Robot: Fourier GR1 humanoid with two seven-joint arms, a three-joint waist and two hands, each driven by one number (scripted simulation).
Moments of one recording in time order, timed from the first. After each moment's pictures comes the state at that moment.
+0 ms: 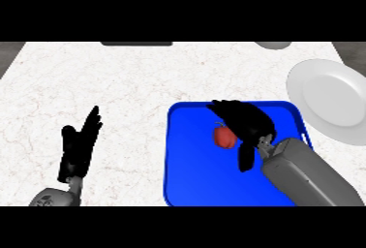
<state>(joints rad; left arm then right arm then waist) -0.08 0.30 -0.23 -1.41 0.15 0.34 0.19 -0.56 -0.37 0.59 -1.46 0.58 0.48 0.46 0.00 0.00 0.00</state>
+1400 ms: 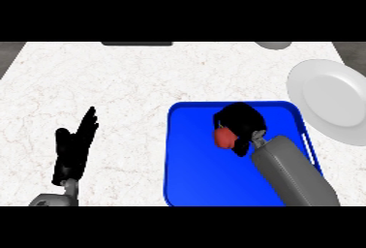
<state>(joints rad) -0.04 0.22 -0.11 -1.47 0.03 0.23 0.22 -0.52 -0.21 0.43 -1.22 0.96 0.47 0.13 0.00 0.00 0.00</state>
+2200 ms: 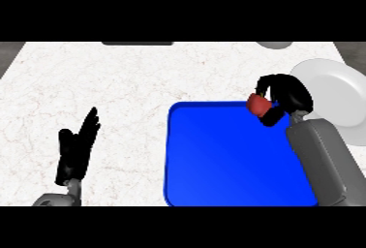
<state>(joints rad) -0.04 0.19 -0.09 -1.46 0.00 0.22 0.21 -0.57 -0.26 0.05 -1.07 0.94 0.11 0.13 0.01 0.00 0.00</state>
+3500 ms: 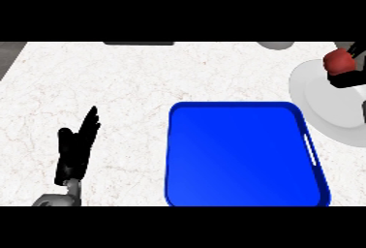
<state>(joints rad) -0.04 0.16 -0.07 -1.49 -0.03 0.19 0.24 -0.68 -0.48 -0.31 -0.95 0.89 -0.18 0.16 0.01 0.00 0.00</state>
